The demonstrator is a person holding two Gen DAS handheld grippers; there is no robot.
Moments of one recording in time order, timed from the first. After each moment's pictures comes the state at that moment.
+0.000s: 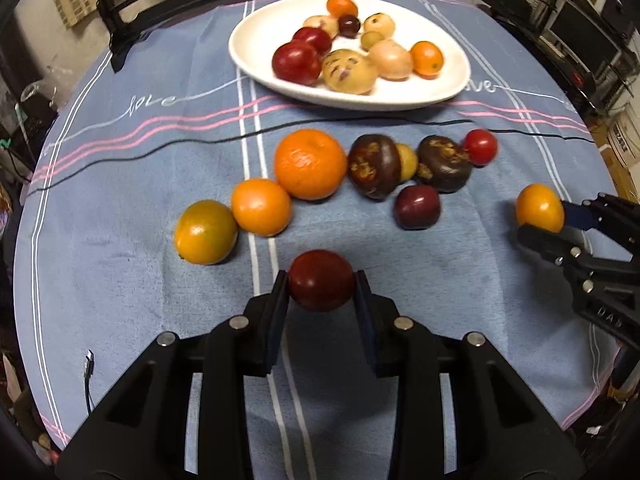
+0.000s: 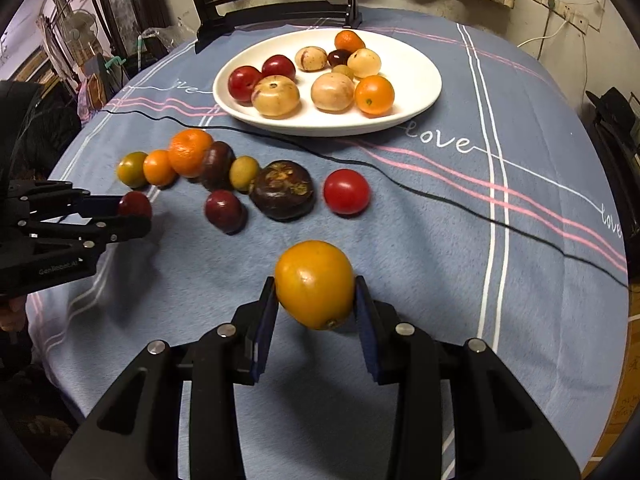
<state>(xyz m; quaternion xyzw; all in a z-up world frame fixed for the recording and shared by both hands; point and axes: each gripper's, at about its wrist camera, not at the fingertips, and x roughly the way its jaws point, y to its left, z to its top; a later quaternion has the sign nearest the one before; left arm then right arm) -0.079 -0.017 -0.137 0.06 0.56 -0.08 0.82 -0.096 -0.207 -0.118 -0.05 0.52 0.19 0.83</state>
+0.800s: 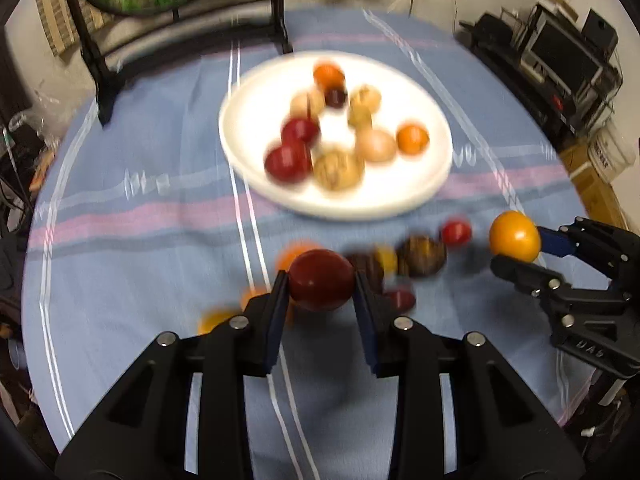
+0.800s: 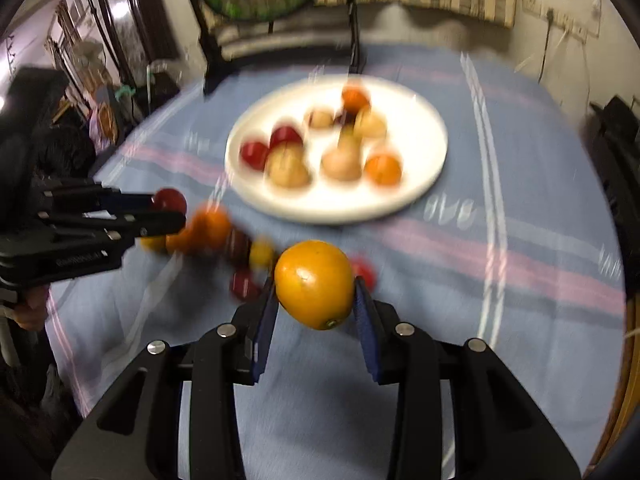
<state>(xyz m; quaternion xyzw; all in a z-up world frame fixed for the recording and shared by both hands) -0.024 -0.015 -0.083 0.05 0.52 -0.12 0.85 -0.052 -0.203 -0.069 -0.02 0.47 0.20 0.86</state>
